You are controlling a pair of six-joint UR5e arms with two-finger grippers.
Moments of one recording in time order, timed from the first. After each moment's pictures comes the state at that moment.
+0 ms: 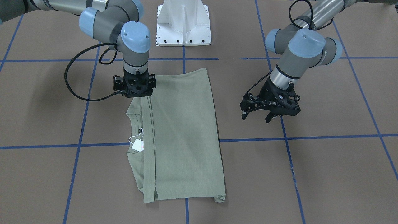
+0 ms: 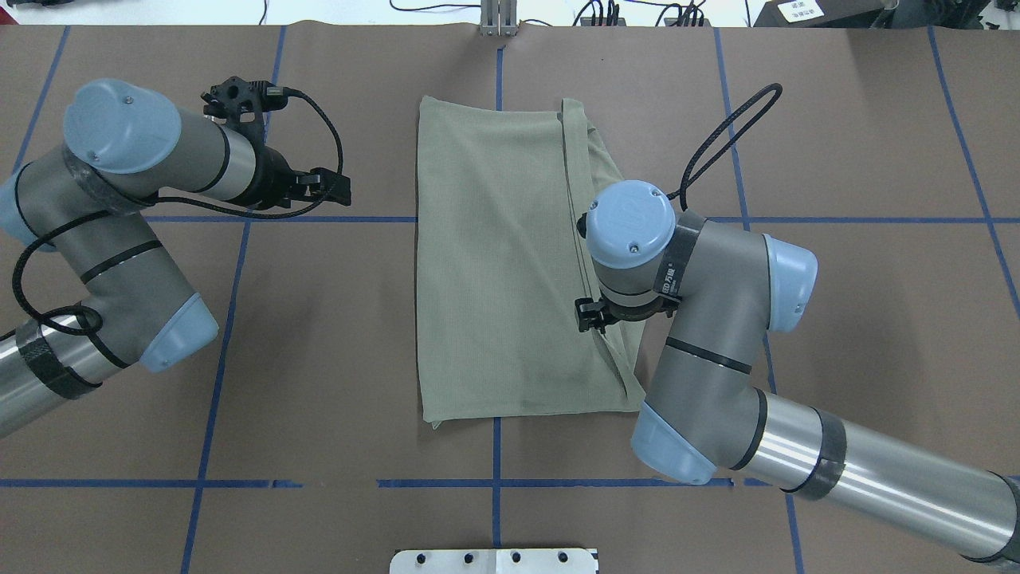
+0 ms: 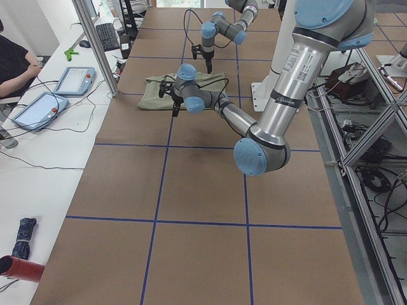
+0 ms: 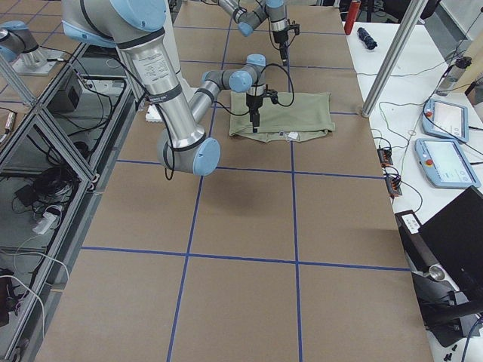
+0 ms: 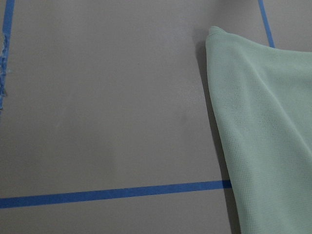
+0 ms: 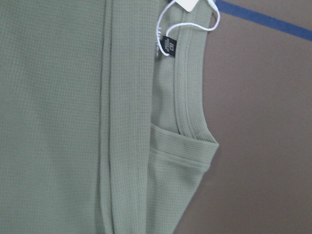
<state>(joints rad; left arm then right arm) -0.78 -2.01 -1.64 -2.10 -1.94 -1.10 0.52 -0.97 1.71 -1.83 1.82 0.94</state>
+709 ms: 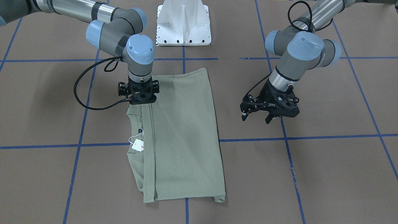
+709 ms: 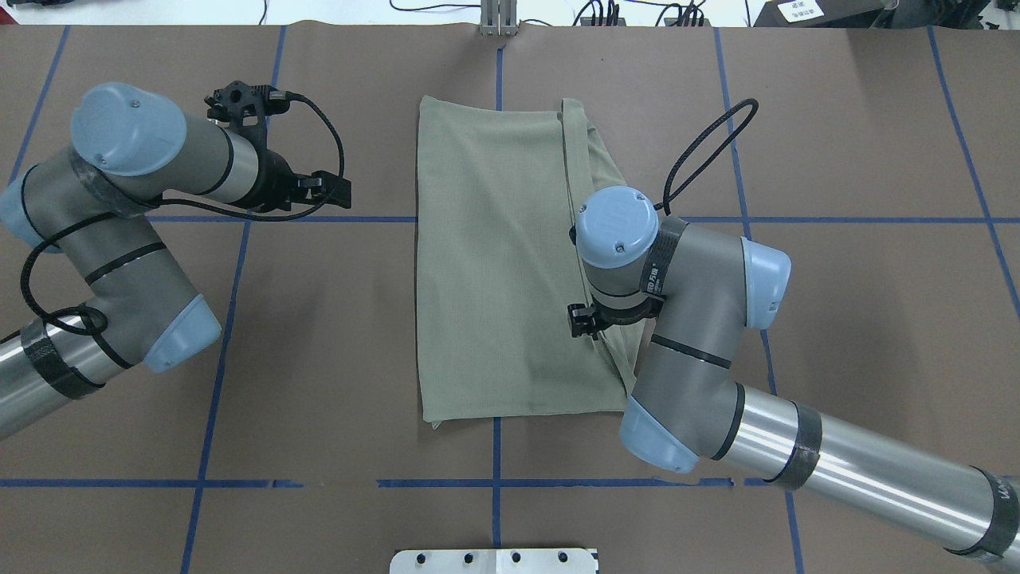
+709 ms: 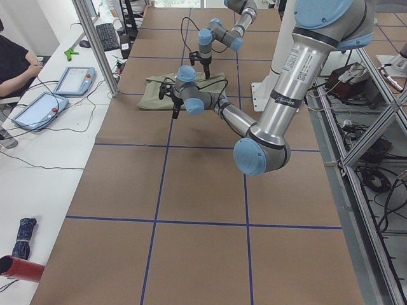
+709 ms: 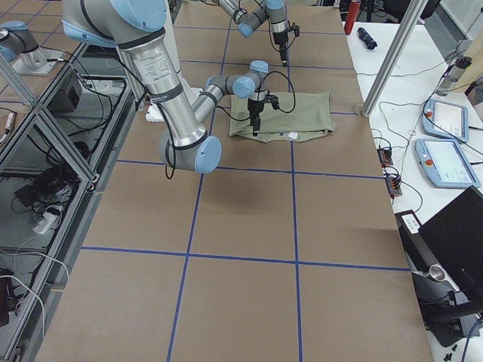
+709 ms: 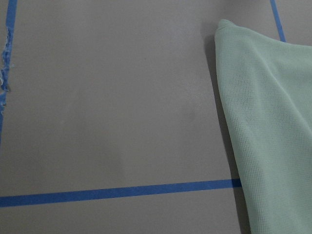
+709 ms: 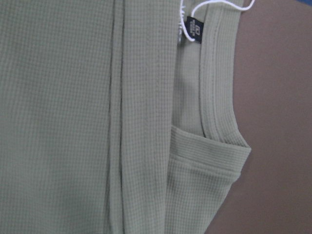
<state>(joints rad) -0.78 -2.01 -1.63 -2.10 -1.94 -1.10 0.51 -0.96 1.64 -1.79 1.87 0.94</state>
